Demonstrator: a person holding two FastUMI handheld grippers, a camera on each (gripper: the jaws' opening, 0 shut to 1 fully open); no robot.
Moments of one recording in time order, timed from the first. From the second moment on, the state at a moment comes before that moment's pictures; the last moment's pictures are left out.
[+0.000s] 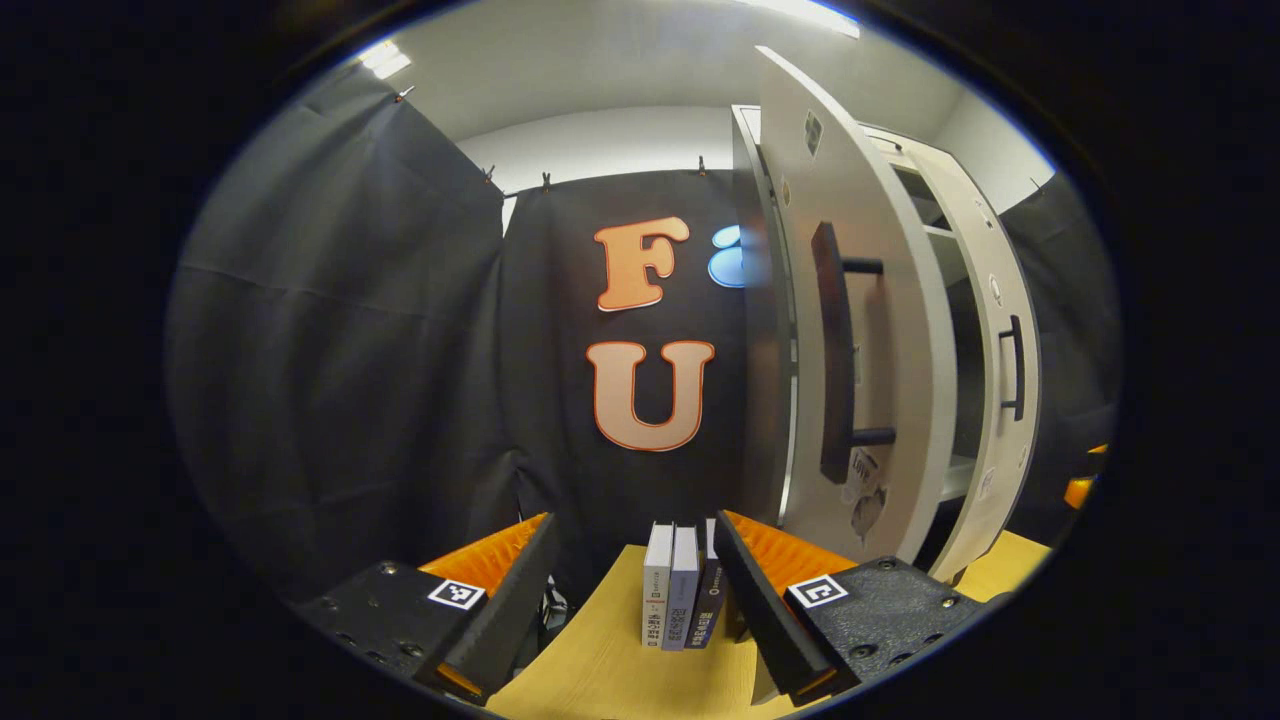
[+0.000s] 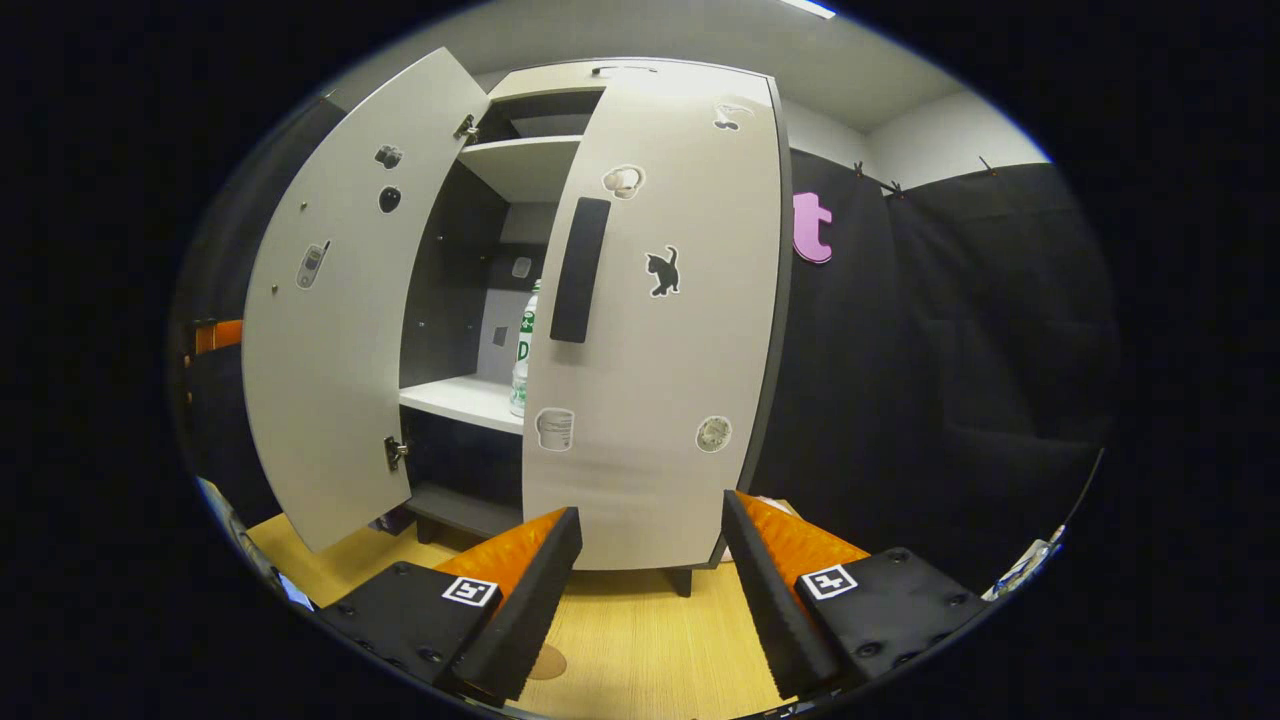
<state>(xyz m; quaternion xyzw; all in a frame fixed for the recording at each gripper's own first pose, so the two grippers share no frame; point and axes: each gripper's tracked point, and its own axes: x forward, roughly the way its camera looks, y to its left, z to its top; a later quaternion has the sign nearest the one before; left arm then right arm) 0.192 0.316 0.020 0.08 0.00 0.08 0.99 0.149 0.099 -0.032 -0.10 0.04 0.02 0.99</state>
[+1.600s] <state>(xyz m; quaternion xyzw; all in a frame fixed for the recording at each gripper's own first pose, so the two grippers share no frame) 0.222 0.236 -0.032 0.05 0.05 0.00 1.00 0.119 0.046 0.020 -0.08 0.03 -0.04 1.00</state>
